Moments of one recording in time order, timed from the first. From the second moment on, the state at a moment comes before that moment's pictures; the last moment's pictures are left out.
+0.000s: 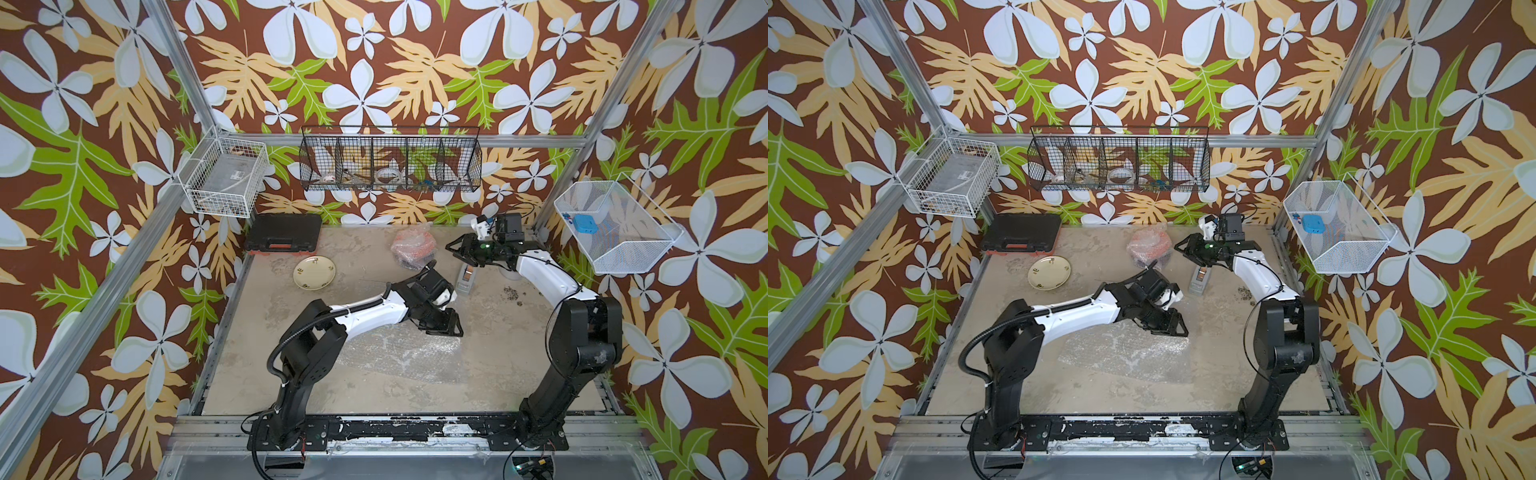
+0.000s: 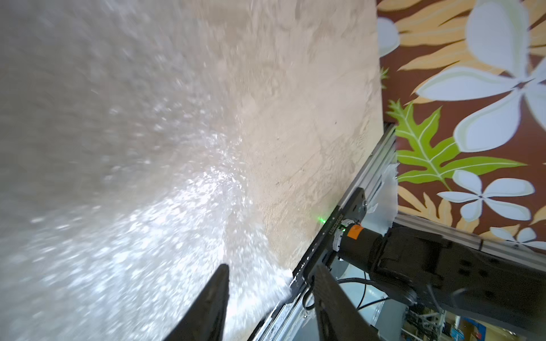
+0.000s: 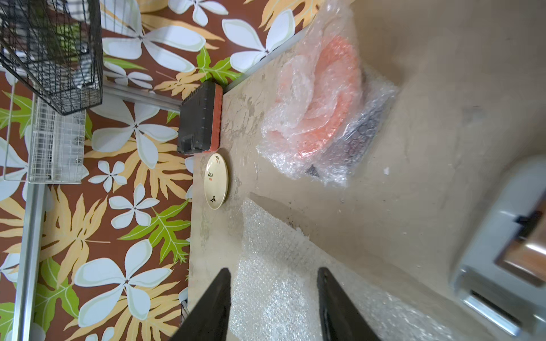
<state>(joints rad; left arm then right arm) -0.87 1.93 1.47 -0.48 0.50 -0.66 0.12 1.81 1.47 -0.42 -0.69 0.58</state>
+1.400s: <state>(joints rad) -0.30 1.16 0.87 -0.74 0.14 -0.60 0.70 2.88 2.51 -0.09 -0.59 1.04</state>
